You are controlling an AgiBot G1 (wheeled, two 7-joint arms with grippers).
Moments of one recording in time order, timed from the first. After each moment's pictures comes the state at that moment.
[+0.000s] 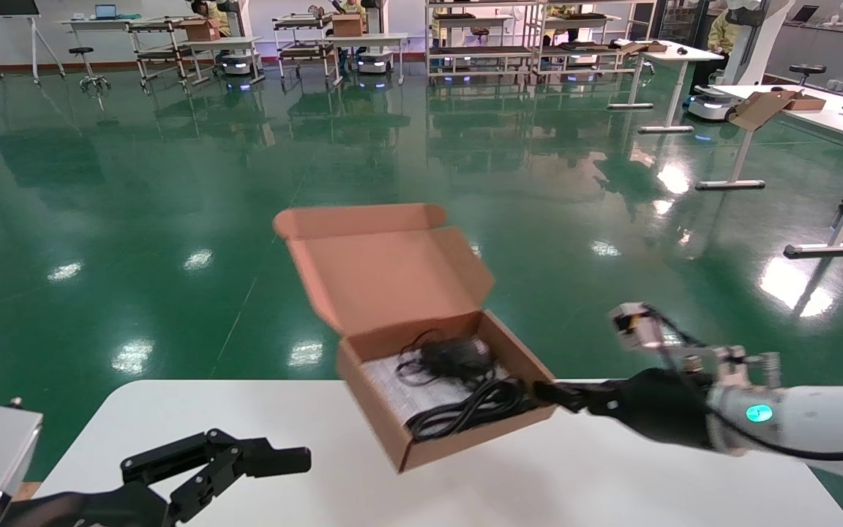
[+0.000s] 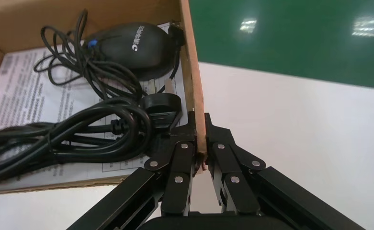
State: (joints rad) left arm -1.09 0.57 0.38 -1.24 0.65 1.44 -0.13; right arm 1.61 -0.94 -1.00 0.64 -1.16 -0.85 0.84
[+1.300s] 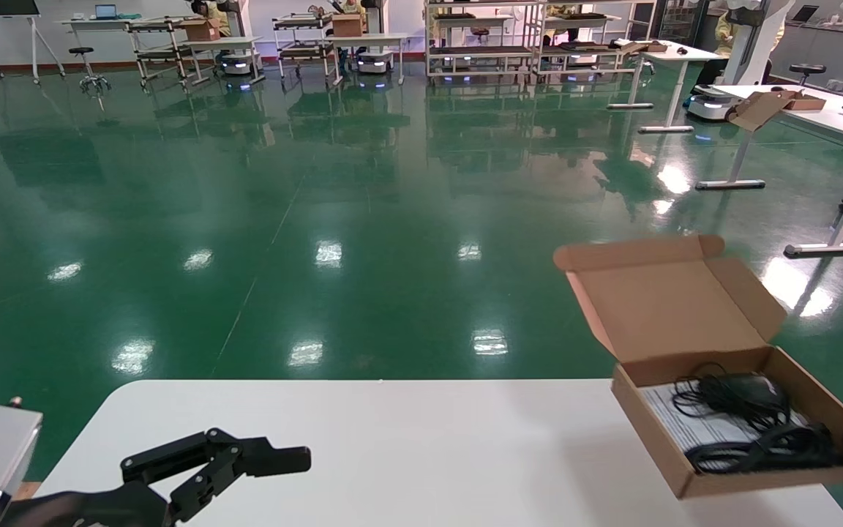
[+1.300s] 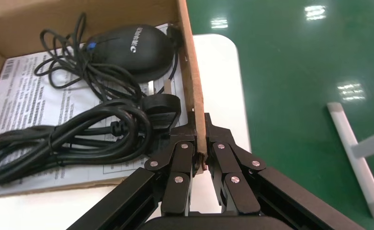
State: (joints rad) left arm -1.09 0.57 0.38 -1.24 0.65 1.44 -0.13; right arm 1.46 -0.47 -0.96 0.70 -1.12 -0.77 0.81
